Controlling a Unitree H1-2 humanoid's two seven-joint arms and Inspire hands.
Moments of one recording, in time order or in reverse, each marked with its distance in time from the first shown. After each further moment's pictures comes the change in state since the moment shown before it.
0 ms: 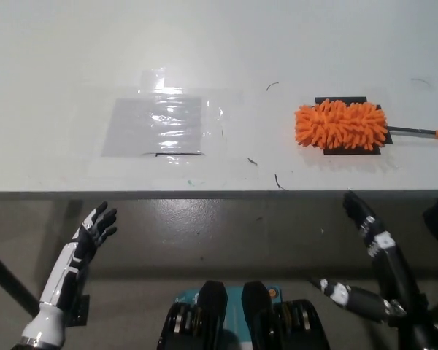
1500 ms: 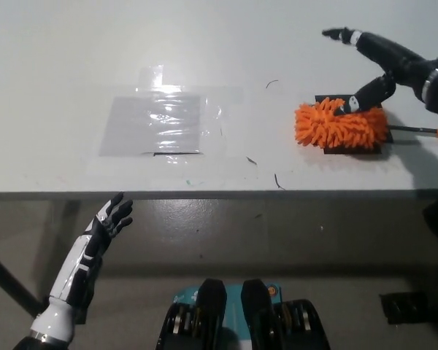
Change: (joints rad) left_arm -0.010 -0.011 -0.022 -0.050 -0.003 0.007 -0.033; right_arm -1.057 -0.359 0.343 0.687 -0.312 0.540 0.350
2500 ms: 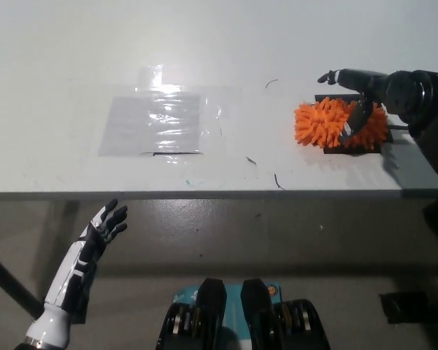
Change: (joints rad) left_arm 0.018 0.007 0.009 0.011 -0.007 -0.009 -0.002; right_arm -0.133 0.111 0.132 0.408 -0.154 -0.097 0.034
